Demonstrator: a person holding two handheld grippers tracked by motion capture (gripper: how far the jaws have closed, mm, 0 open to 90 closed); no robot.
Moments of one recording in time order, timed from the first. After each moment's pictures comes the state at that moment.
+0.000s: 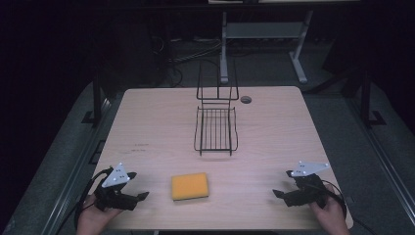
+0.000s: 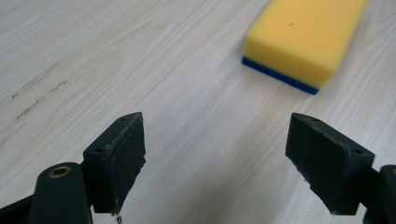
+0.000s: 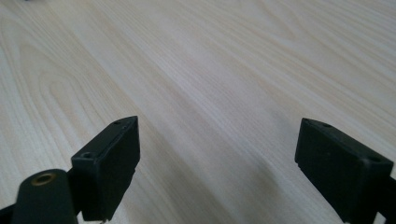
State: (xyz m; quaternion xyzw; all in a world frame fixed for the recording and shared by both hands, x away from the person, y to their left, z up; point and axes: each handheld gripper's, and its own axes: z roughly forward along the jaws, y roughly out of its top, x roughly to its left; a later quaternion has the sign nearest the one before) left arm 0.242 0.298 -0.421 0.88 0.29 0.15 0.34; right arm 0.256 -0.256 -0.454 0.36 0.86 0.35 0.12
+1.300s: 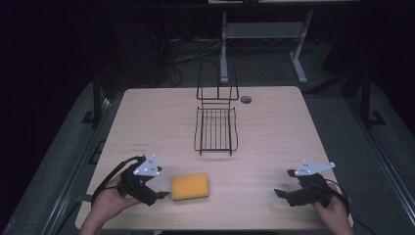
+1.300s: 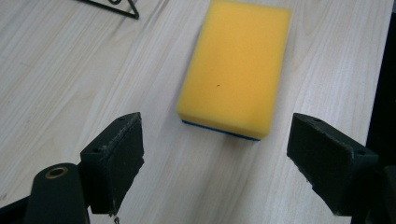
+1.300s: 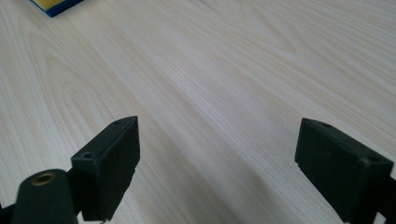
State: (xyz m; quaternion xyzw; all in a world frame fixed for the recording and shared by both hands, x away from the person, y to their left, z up) left arm 0.270 0.227 -0.392 0.94 0.16 0.09 0.28; right arm 0.254 -0.260 -0.446 0.35 0.86 0.37 0.11
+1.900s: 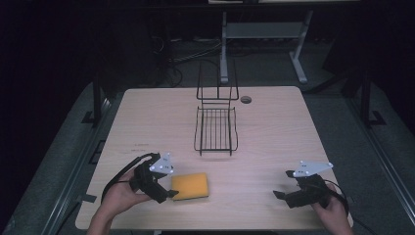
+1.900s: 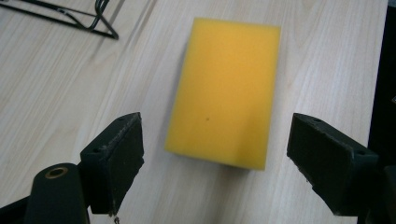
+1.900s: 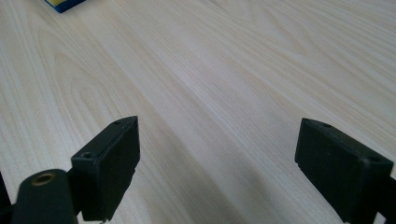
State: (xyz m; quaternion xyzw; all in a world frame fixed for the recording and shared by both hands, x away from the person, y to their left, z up) left arm 0.282 0.195 -0.391 0.95 0.12 0.08 0.26; right arm 0.252 -0.256 -0.445 0.34 0.86 0.37 0.11
